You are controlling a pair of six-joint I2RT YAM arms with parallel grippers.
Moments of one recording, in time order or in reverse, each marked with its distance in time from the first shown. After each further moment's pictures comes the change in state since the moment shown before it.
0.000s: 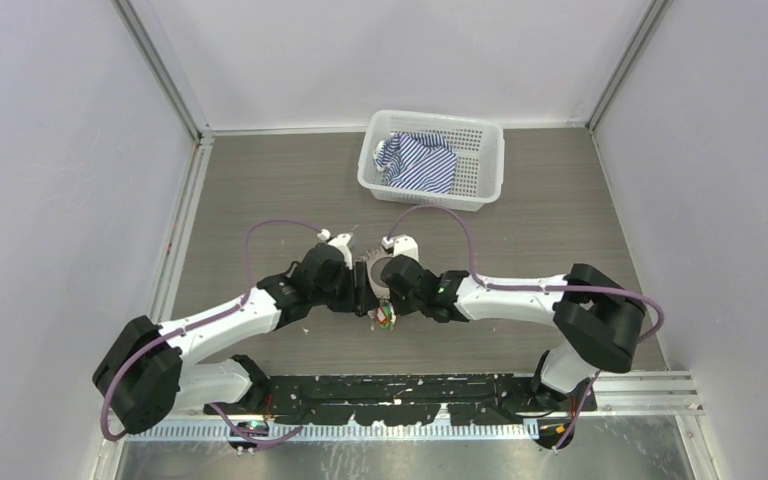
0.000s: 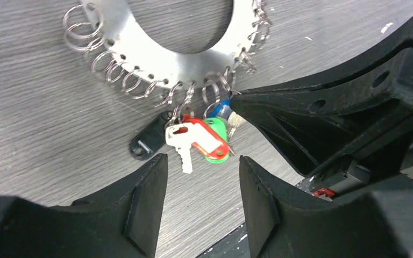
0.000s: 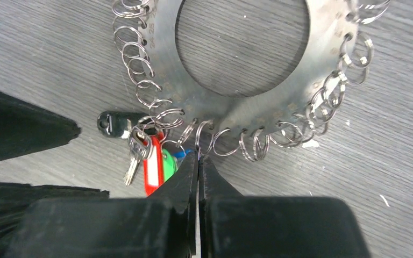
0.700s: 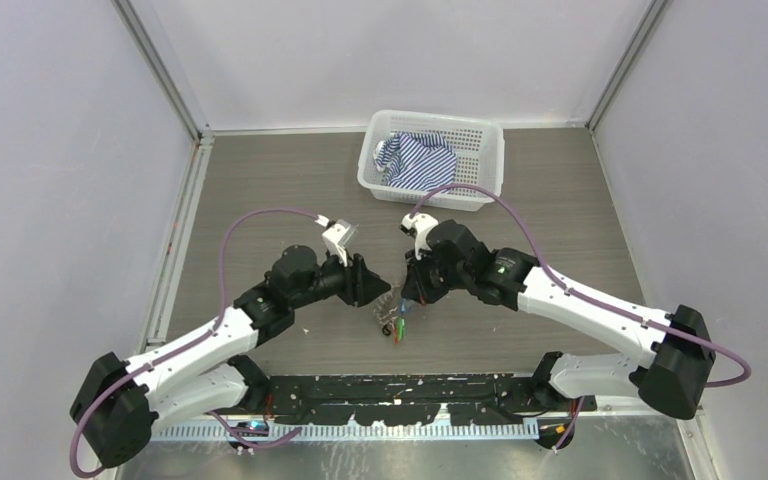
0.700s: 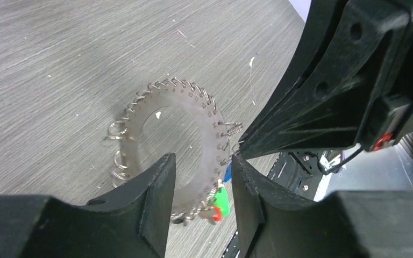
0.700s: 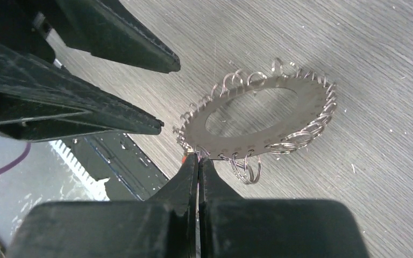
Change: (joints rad) left arm 0.000 -0.218 -0.059 0.335 0.171 0.213; right arm -0.138 -0.370 0.107 -0.321 -0.400 -0.225
